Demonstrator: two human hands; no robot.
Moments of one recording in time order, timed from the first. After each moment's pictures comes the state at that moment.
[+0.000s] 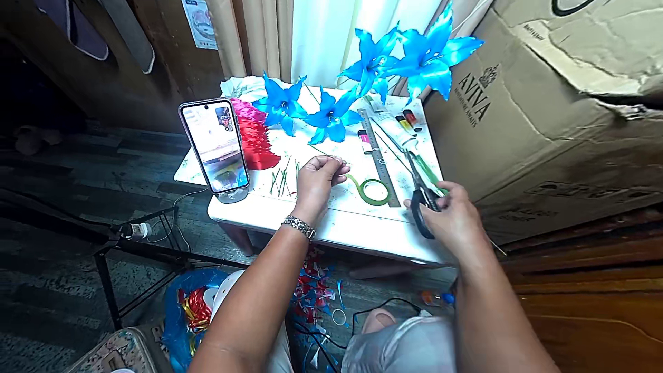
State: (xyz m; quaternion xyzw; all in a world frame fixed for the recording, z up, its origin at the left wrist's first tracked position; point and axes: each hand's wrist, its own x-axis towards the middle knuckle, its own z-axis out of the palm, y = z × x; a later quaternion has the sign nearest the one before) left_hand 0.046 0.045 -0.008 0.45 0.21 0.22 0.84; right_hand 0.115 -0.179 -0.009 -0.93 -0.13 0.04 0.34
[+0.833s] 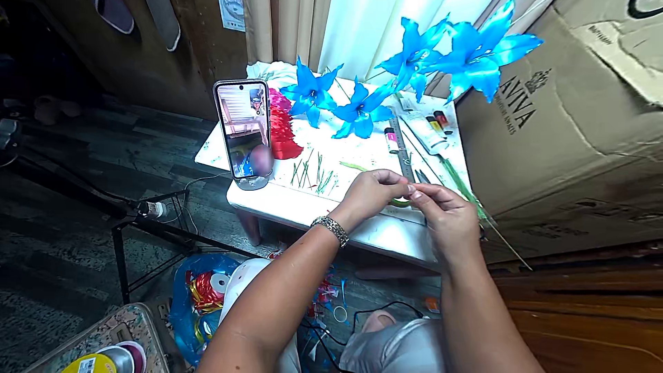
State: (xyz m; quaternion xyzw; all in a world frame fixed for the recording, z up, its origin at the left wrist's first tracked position) left_hand 0.021 0.023 0.007 0.67 0.09 0.04 0.73; right_hand 0.094 -0.134 -0.027 -0.76 -0.29 0.01 0.58
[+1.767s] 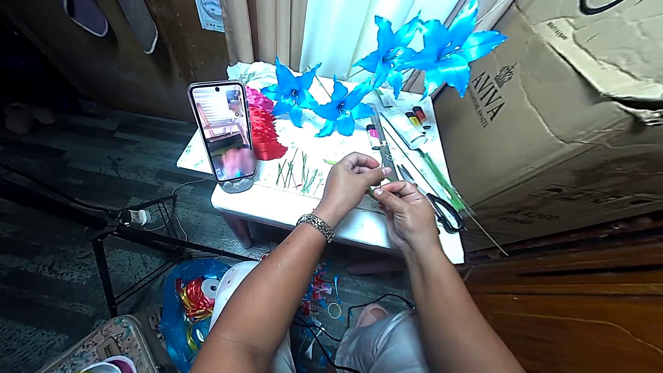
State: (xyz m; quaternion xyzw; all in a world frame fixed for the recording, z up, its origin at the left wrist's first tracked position) left_hand 0.047 0.026 -0.012 0.61 0.11 0.15 0.77; right_hand 0.080 -0.109 -0.034 -0.68 -0.15 0.10 0.71
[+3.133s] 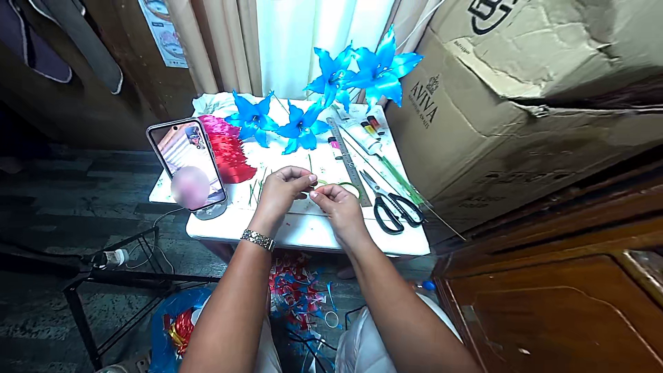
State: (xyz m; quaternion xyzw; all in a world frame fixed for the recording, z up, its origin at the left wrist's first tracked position) left_hand 0.020 0.070 0.003 0.64 0.14 0.12 0.74; right_hand 0.065 -0.064 -0.026 -0.70 -0.16 0.12 0.68
